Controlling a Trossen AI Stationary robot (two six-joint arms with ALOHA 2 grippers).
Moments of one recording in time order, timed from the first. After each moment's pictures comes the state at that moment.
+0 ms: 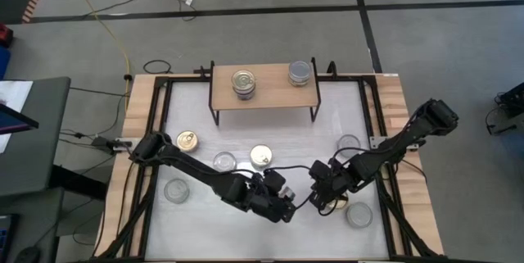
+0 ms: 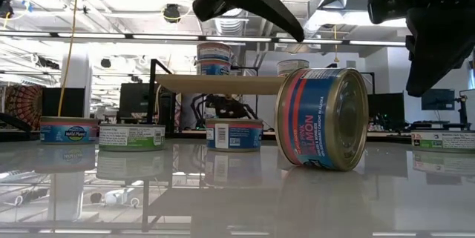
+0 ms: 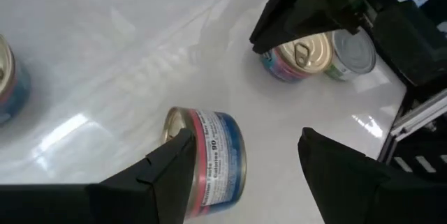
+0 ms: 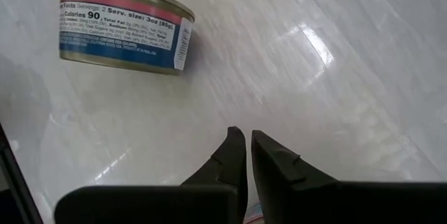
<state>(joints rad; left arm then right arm) -0.44 2.08 1.81 -0.56 -0.50 -1.14 0.54 1.43 0.88 -0.59 0.24 1.10</state>
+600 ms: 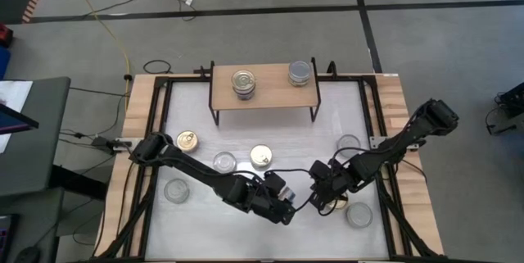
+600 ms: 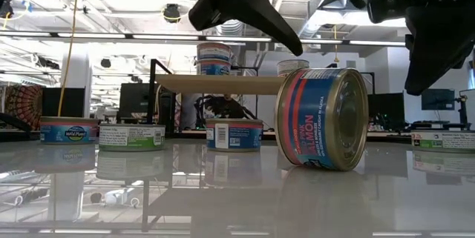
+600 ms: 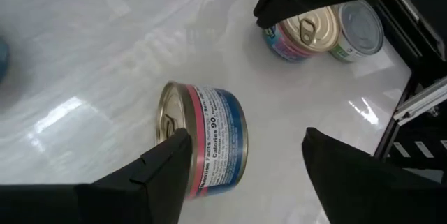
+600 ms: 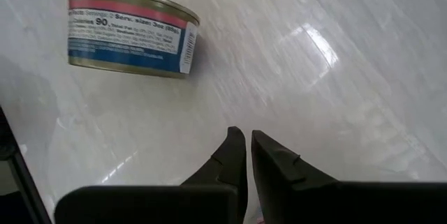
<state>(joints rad) -0.44 2.10 1.80 -0.56 -0.44 -1.17 0.54 1.43 0.88 -0.57 0.24 1.12</state>
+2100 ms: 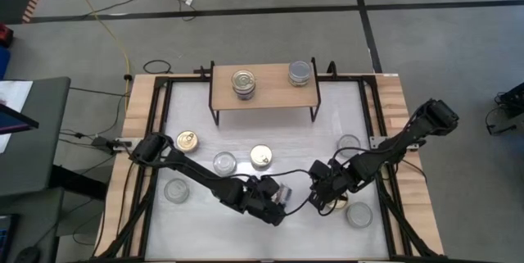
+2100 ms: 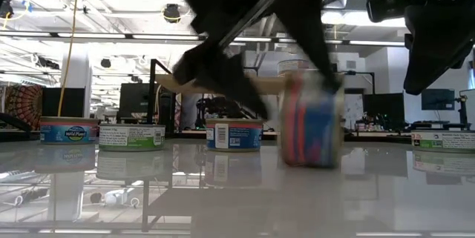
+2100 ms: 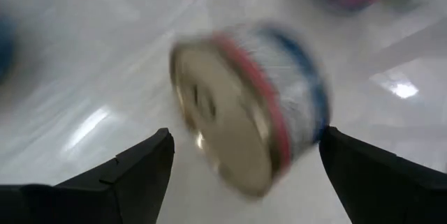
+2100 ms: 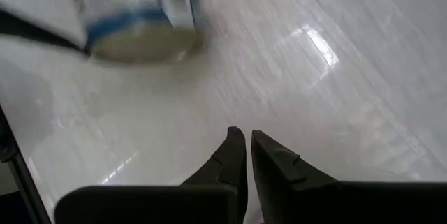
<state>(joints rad) -0.44 2.09 1.56 -0.42 -0.43 -1.06 0.54 1.43 0.88 -0.57 0.24 1.12</state>
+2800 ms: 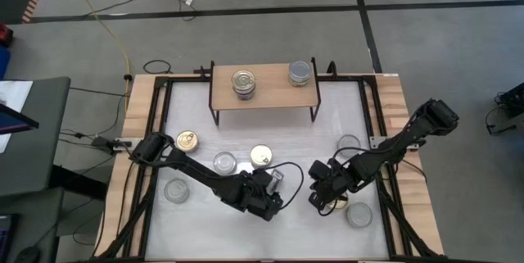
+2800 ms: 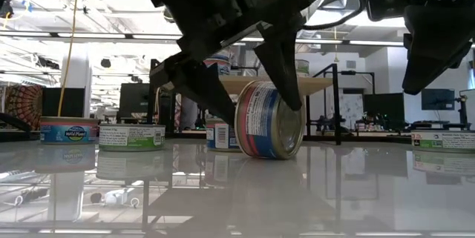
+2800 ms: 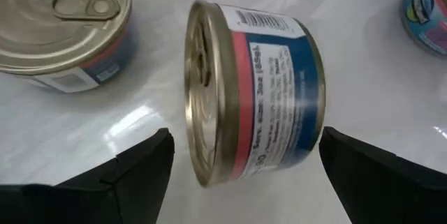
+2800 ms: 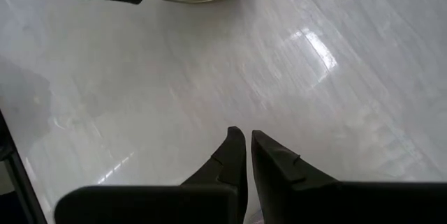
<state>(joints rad) -0.43 2.10 1.56 -0.54 -0.58 -1.23 0.54 1.43 0.88 -0.57 0.25 1.10</state>
